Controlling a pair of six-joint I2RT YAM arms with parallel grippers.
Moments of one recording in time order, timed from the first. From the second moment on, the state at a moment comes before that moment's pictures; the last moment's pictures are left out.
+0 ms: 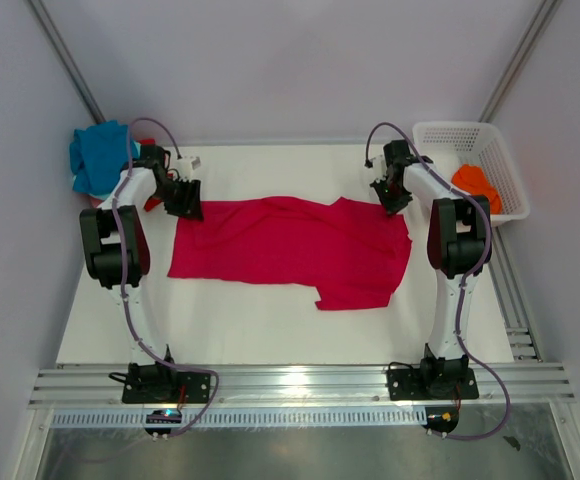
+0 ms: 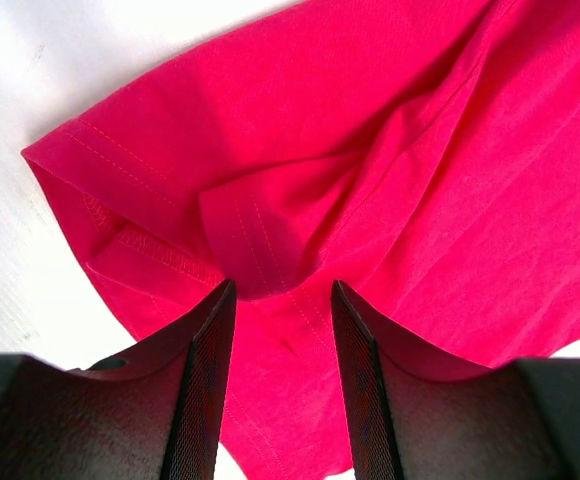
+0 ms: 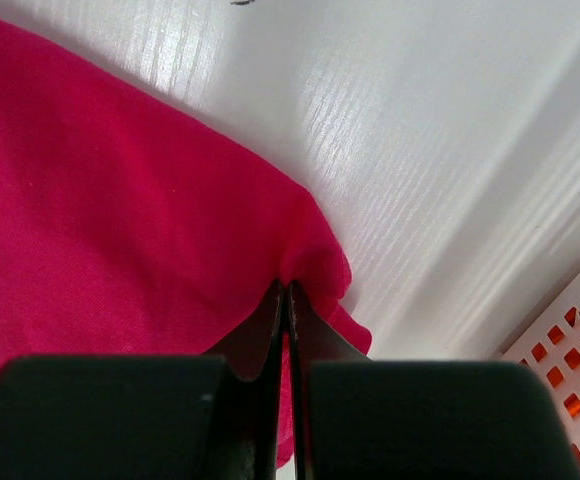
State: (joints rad) left arm 0.08 2.11 1.67 -0.80 0.47 0.31; right arm 0.11 2.17 1.70 -0.73 0.03 -0.32
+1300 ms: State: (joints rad) left arm 0.10 2.11 1.65 -0.80 0.49 0.31; right arm 0.11 2.17 1.69 -0.73 0.02 -0.32
